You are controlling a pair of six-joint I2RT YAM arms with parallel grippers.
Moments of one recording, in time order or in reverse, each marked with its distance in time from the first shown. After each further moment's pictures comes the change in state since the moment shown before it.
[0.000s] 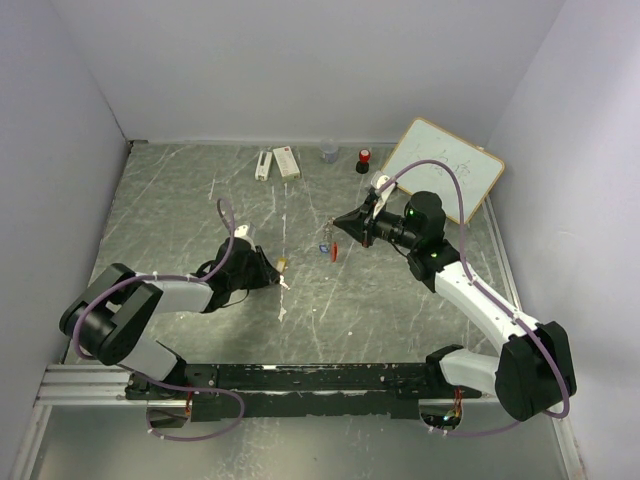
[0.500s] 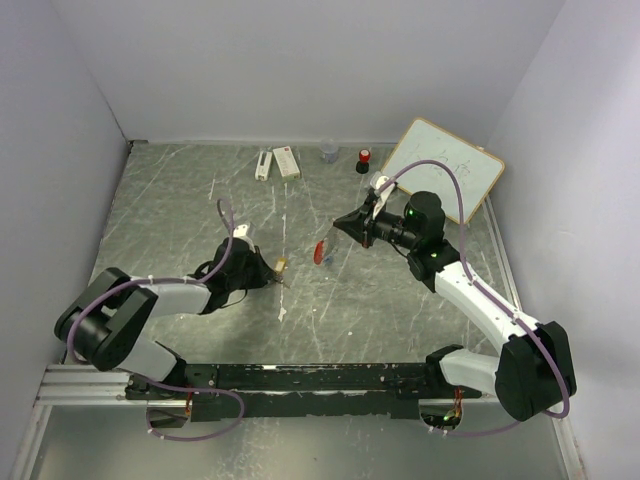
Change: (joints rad) left arm 0.000 -0.018 -0.003 -0.017 -0.018 0.040; right arm 0.000 0.000 0.000 -0.006 0.002 -0.006
